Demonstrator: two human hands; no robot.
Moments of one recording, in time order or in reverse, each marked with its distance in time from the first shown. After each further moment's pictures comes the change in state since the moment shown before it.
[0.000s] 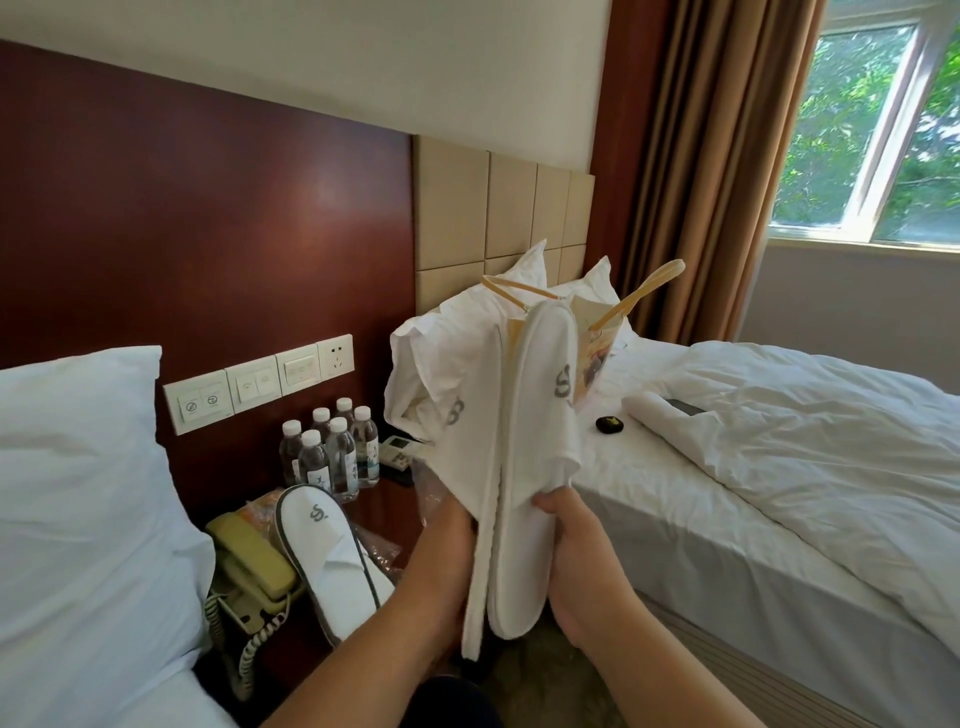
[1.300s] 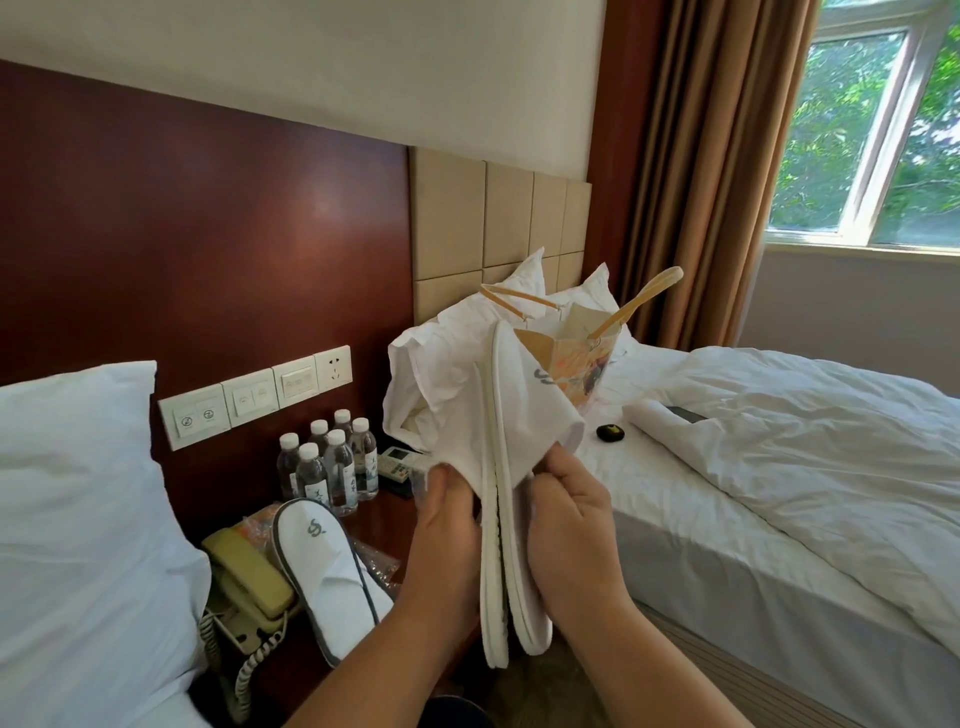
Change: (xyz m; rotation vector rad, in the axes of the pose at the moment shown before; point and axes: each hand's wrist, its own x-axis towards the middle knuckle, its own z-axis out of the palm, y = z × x) left_hand -0.033 0.042 0.014 -0.036 0.092 0.296; right_hand -0.015 -0.037 0.039 -0.302 0.073 -0.477
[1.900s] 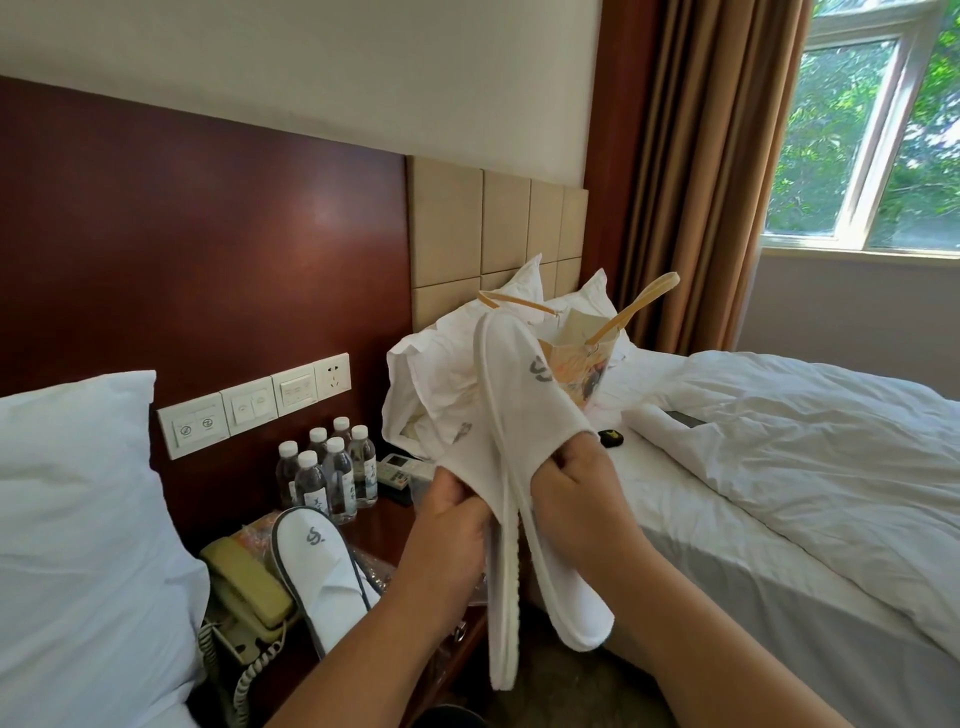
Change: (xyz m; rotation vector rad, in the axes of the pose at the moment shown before) left_hand 0.006 0.009 -0.003 0.159 -0.142 0.006; right_hand 0.020 -0.038 -0.014 -0.384 -0.131 -0.058
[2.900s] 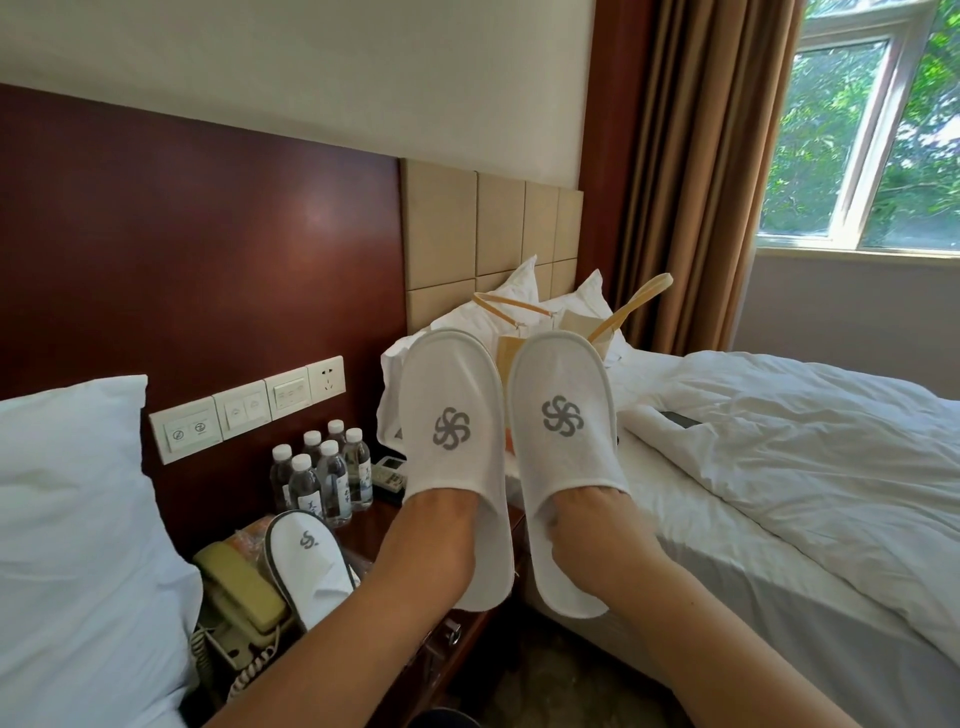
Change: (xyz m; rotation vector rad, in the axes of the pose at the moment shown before) left_hand 0.022 -0.004 -0.006 1.488 -0.094 0.164; right_hand 0.008 0.050 -0.019 -1.000 -0.310 0.238
